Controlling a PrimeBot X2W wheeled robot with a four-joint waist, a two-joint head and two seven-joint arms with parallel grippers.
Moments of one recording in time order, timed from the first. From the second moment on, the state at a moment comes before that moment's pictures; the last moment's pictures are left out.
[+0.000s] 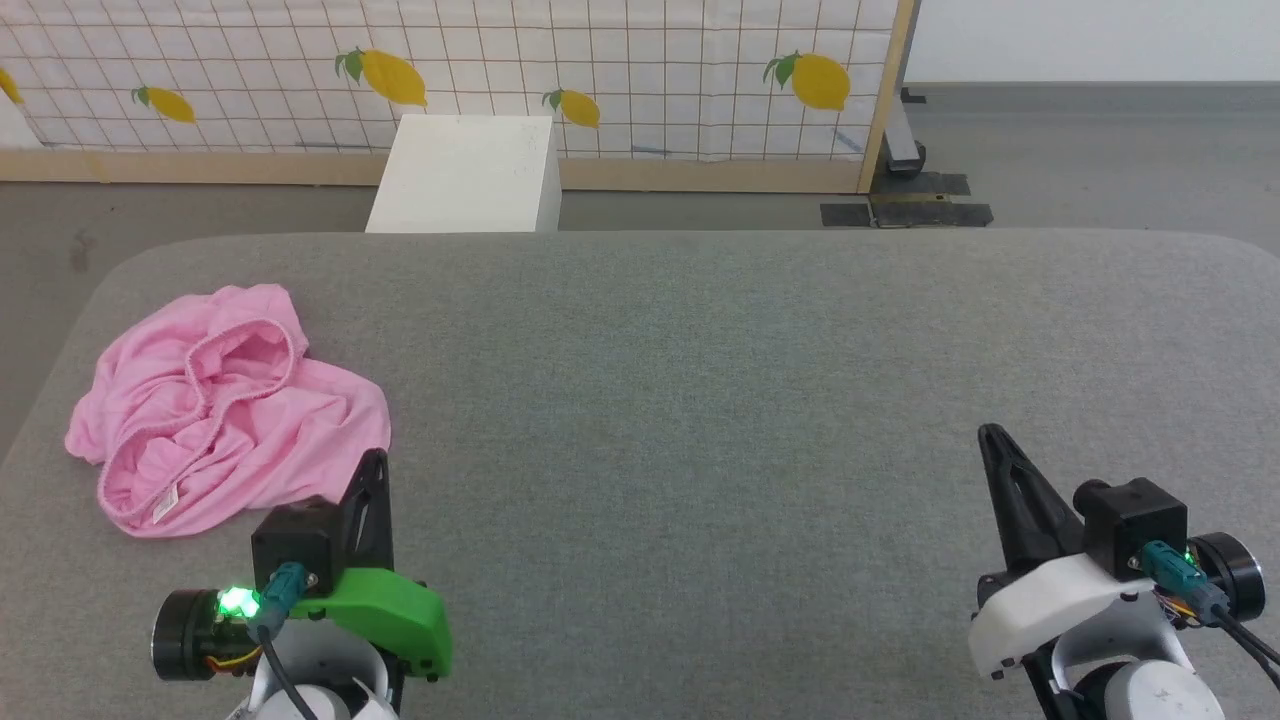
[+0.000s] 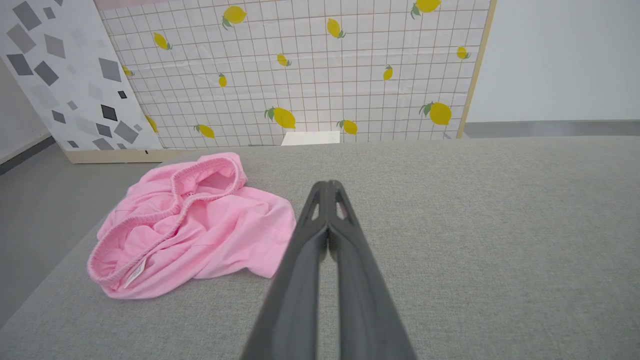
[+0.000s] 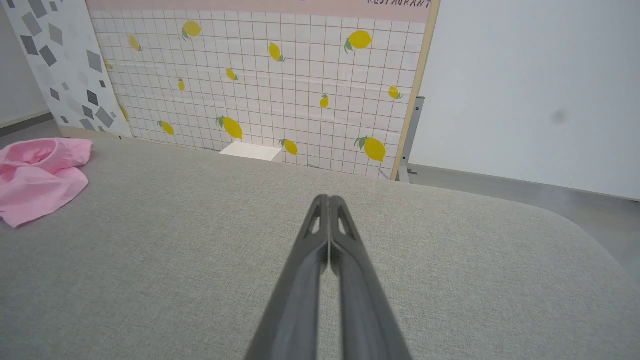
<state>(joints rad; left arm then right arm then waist) -0.01 0.06 0.00 0.00 -0.01 0.00 0.00 -0.01 -0.05 0.00 0.01 0.00 0.13 0.00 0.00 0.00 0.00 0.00</state>
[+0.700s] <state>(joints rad) -0.01 0.06 -0.02 0.02 -0.03 0.01 -0.02 -0.01 -0.05 -0.01 0.03 0.03 0.13 -0.02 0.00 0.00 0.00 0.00</state>
